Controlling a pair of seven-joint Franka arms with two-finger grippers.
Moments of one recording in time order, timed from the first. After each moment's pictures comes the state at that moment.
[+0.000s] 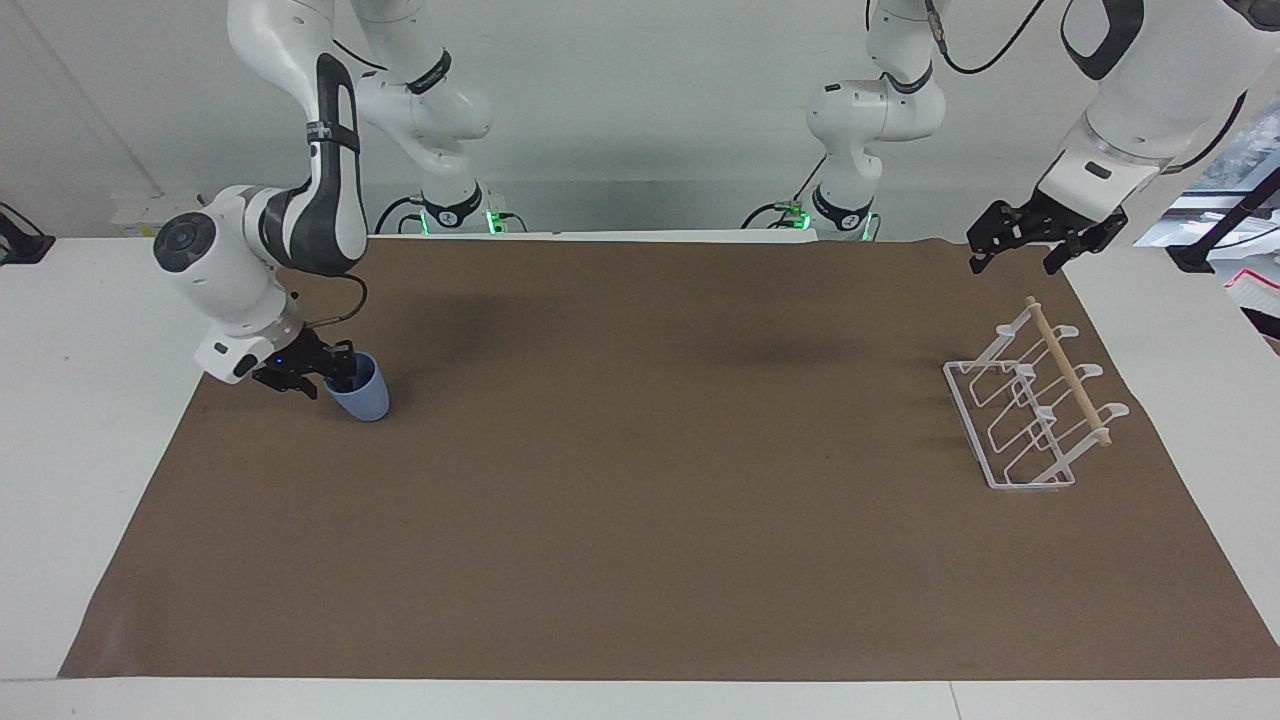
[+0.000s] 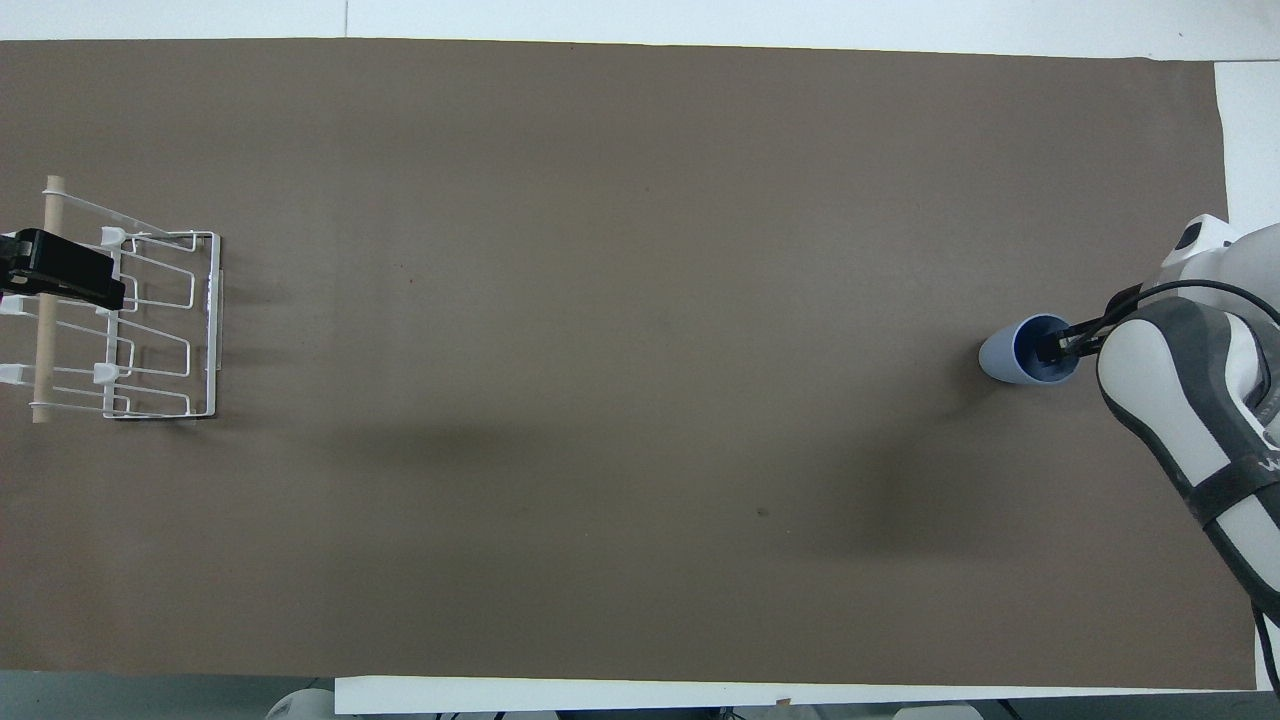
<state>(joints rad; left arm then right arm) -0.09 -0.02 -0.03 -1.57 0.00 1.45 0.00 -0.21 0.10 0.02 -2.16 0.03 2.17 -0.43</state>
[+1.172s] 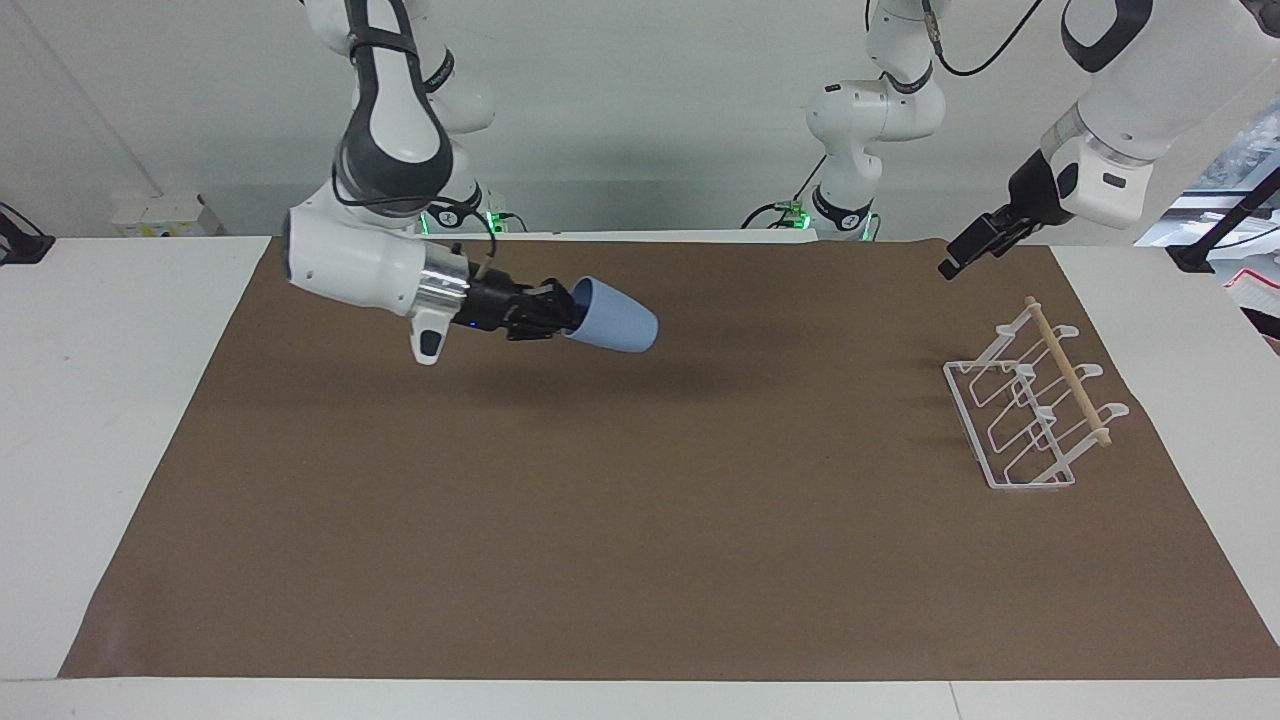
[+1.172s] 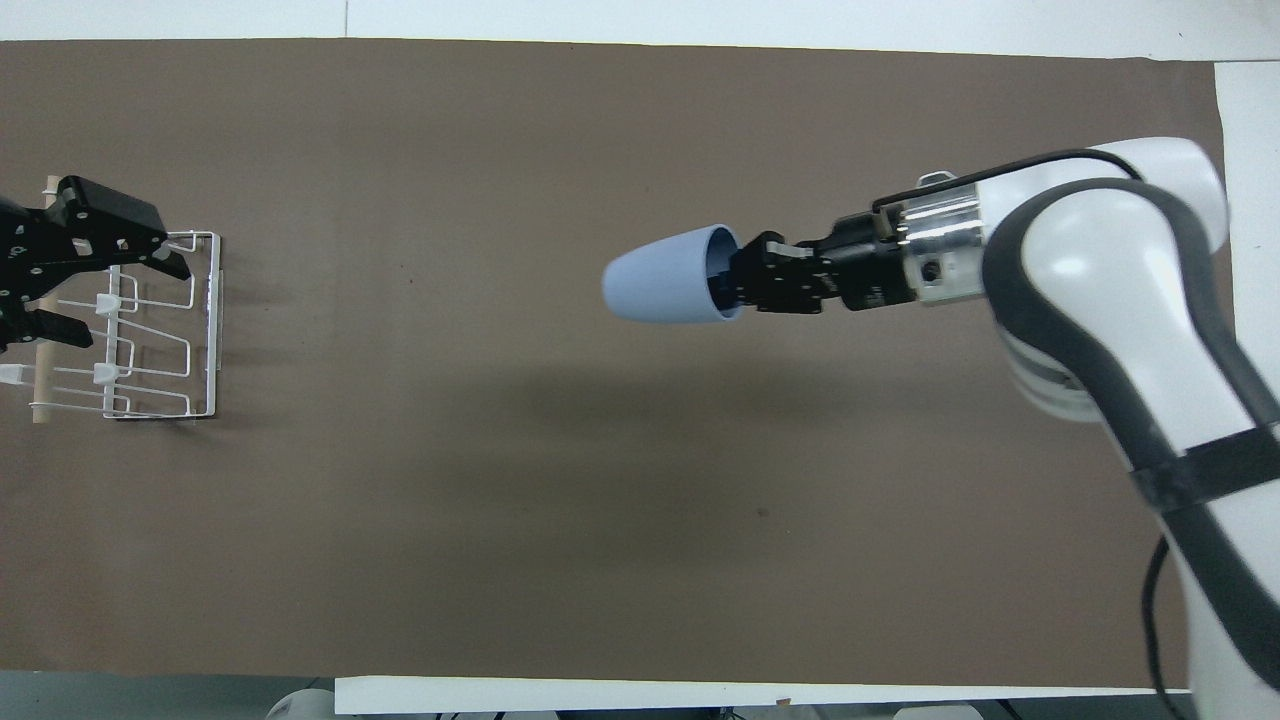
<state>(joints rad) -0.11 -0.02 -0.06 -1.57 -0.21 1.48 -0.78 0.25 0.11 0.07 -1.92 1.20 2.03 -0.03</state>
